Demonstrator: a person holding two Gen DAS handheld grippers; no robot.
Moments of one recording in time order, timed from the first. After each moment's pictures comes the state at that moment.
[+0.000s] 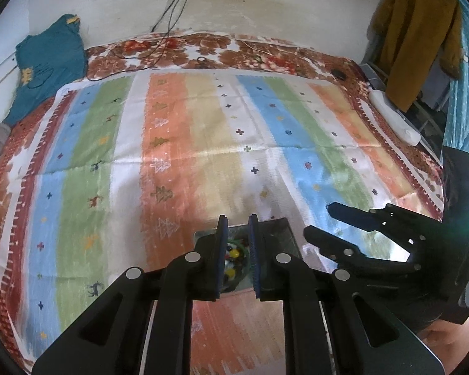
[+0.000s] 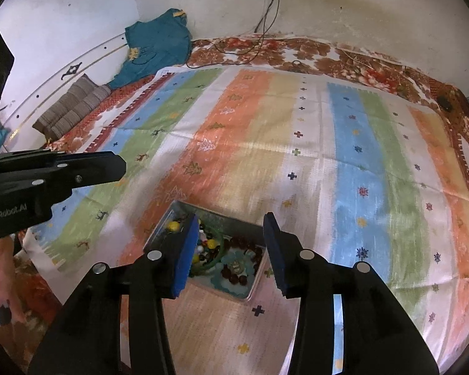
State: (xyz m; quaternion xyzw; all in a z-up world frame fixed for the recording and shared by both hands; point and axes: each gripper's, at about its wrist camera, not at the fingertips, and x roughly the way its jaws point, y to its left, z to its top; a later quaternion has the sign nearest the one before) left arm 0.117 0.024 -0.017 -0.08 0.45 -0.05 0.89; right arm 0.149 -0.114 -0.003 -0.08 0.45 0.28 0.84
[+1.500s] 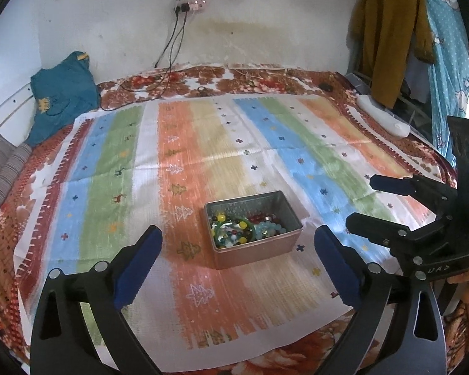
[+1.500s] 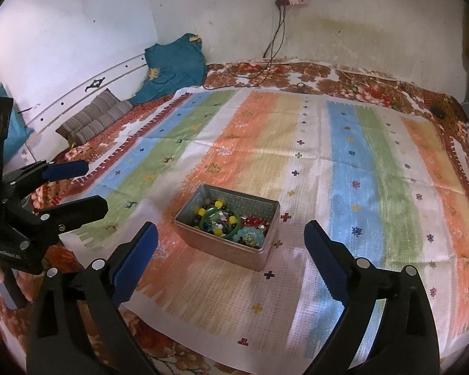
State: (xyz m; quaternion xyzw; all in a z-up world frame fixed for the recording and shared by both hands) left arm 0.015 0.010 -0.014 -0.03 0.37 -0.03 0.93; right arm 0.073 -0.156 0.020 -0.05 0.39 0.31 0.86
